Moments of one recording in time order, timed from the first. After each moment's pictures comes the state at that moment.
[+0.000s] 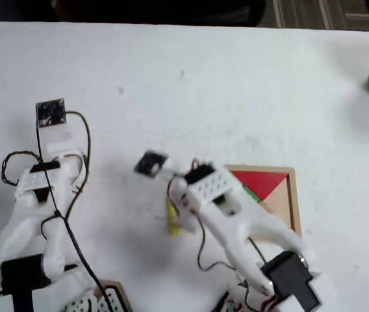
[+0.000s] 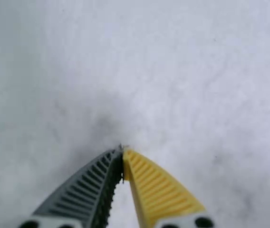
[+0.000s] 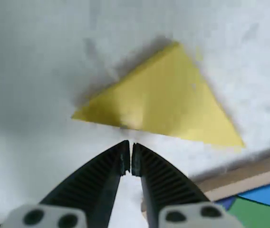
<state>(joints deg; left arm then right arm) -17.5 -13.9 55.9 30.6 2.4 -38.9 -10.5 47.9 60.2 29.0</state>
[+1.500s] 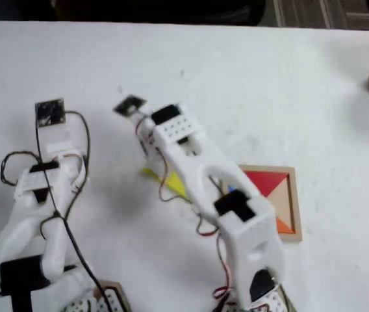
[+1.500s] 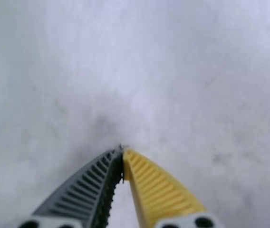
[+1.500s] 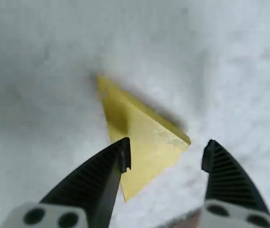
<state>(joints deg) -17.5 -13.9 55.9 30.6 2.4 -34.5 29.5 -10.6 78.4 22.3</state>
